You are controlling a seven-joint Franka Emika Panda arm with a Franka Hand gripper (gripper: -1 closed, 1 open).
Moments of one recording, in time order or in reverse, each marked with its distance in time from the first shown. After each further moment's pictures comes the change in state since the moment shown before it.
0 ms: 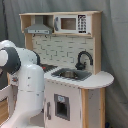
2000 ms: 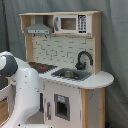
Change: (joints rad) arm 0.380 0.341 -0.308 0.286 -0.268 -0.023 -0.084
